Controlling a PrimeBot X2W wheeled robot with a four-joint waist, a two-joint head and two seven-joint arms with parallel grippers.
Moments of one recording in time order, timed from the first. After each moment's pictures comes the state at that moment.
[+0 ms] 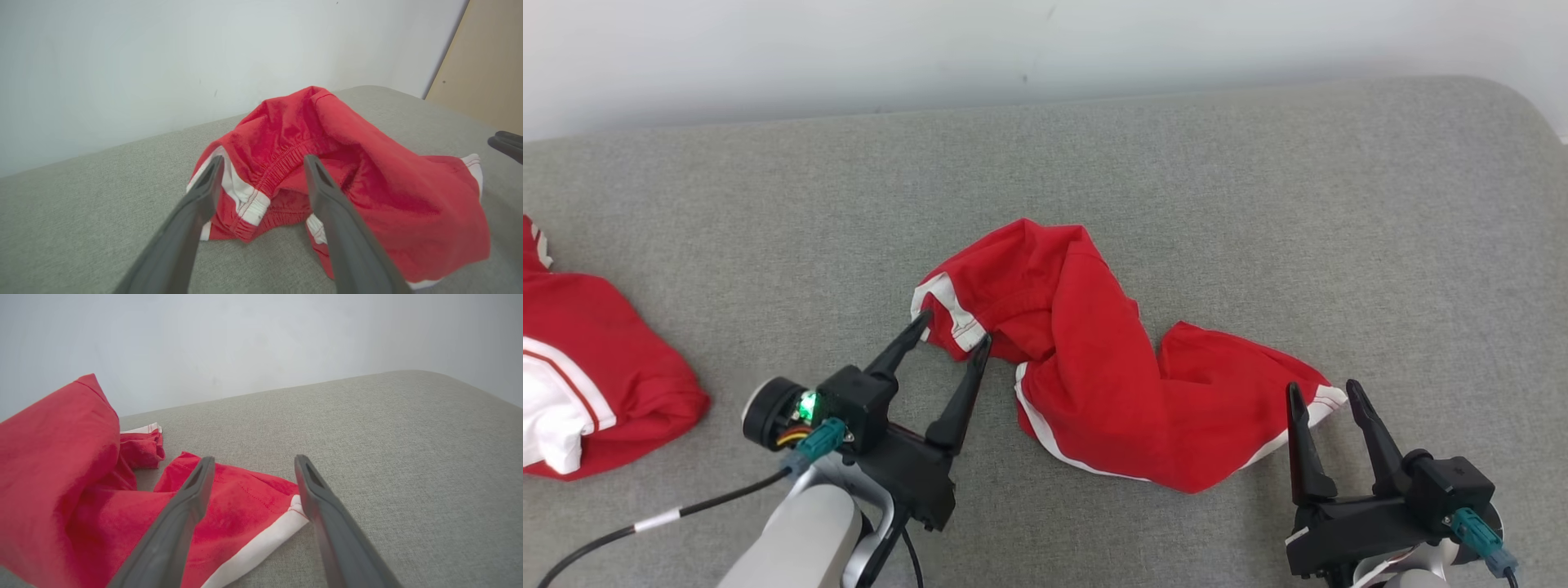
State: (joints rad) left arm -0.54 0.27 -0.62 0.45 -0.46 -0.10 -0.26; right arm -0.12 -0.09 -0.04 0.26 0.19 0.13 -0.26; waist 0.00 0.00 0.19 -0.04
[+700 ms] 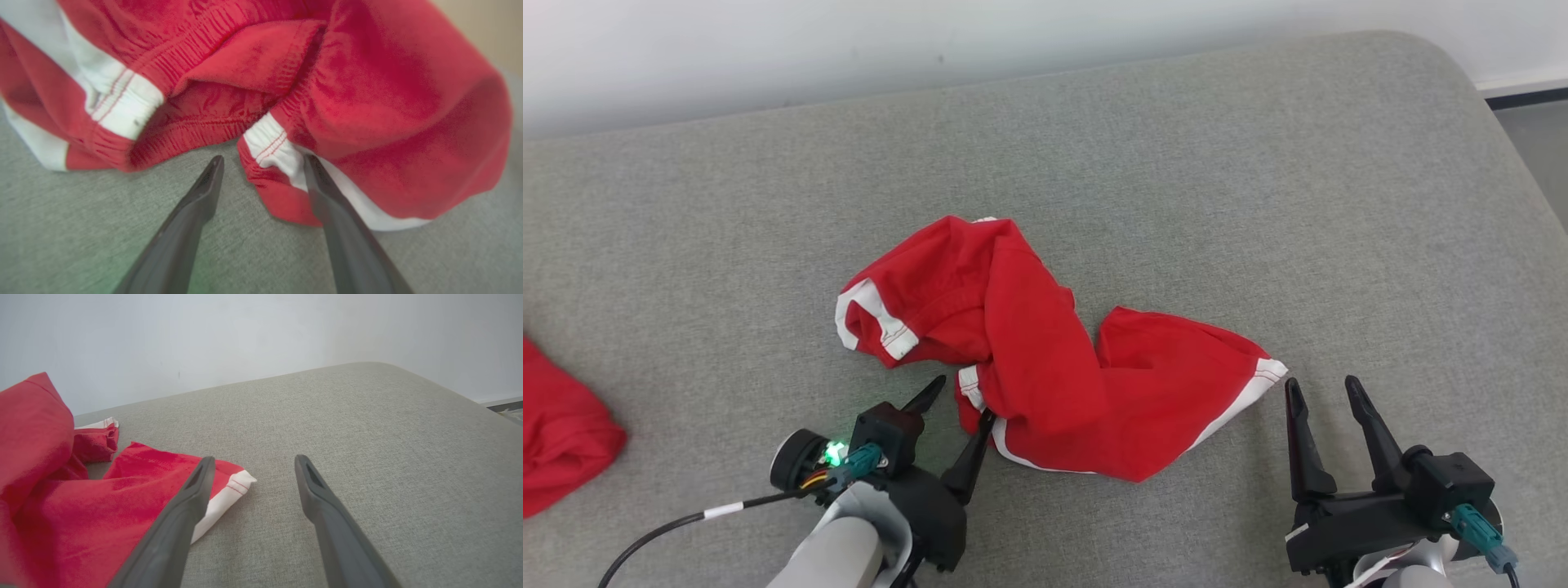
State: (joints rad) left arm -0.55 0.20 -0.68 0.71 -0.48 -0.12 -0.26; right arm -0.13 -0.10 -0.03 0.26 0.19 0.13 -0.26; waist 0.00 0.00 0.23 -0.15
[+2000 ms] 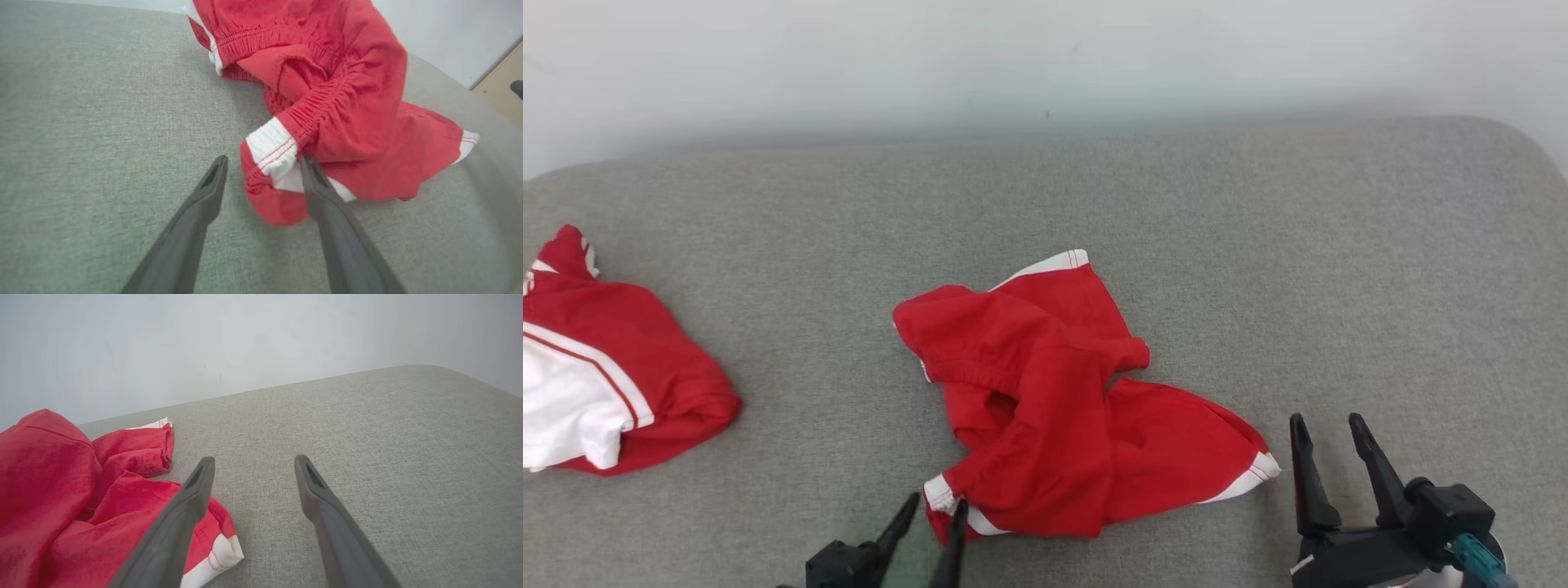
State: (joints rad) left arm -0.16 0.19 -0.49 0.42 -0.49 -0.04 -0.26; right arm -0.08 -0.10 -0.04 0.28 0.21 0.13 -0.26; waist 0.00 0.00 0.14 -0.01
